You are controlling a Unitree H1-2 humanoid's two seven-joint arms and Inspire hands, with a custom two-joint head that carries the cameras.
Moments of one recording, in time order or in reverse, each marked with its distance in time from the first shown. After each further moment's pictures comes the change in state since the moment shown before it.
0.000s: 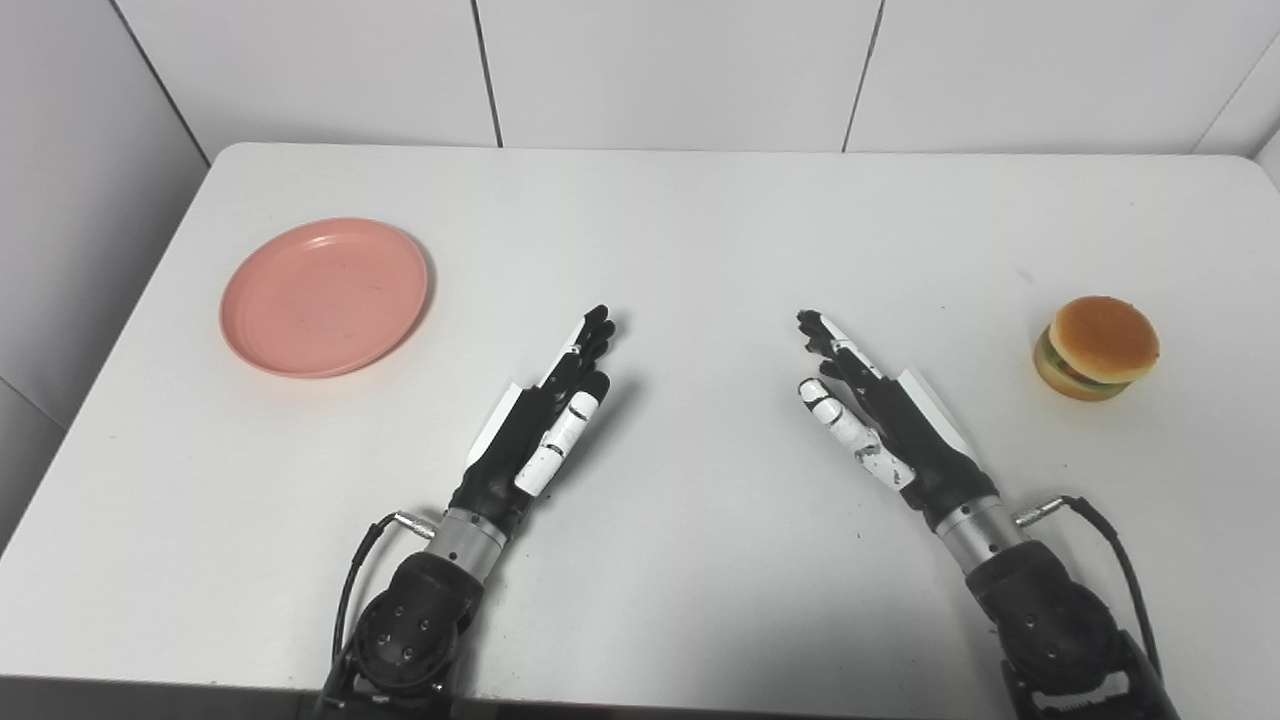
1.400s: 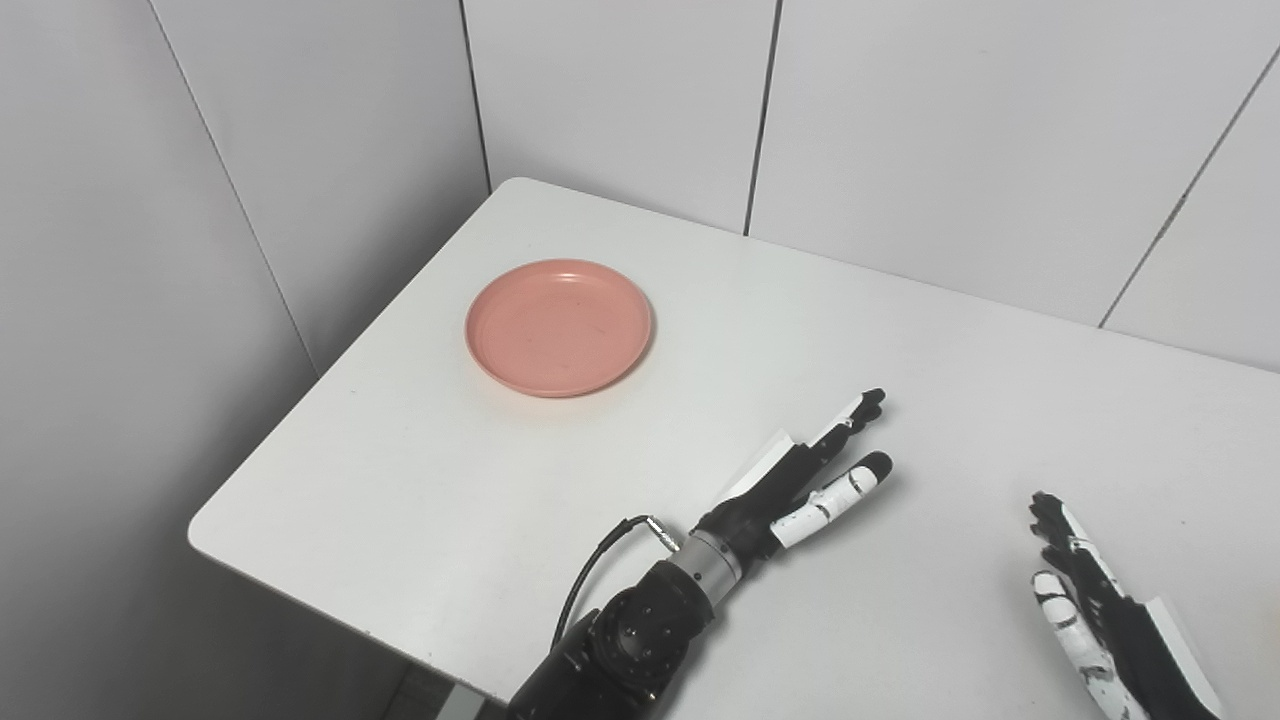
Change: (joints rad) left arm -0.144 -0.131 -0.045 0.209 0.170 -0.062 0.101; right arm 0.026 -0.065 -0.039 0.060 0.046 -0.132 0.021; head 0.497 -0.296
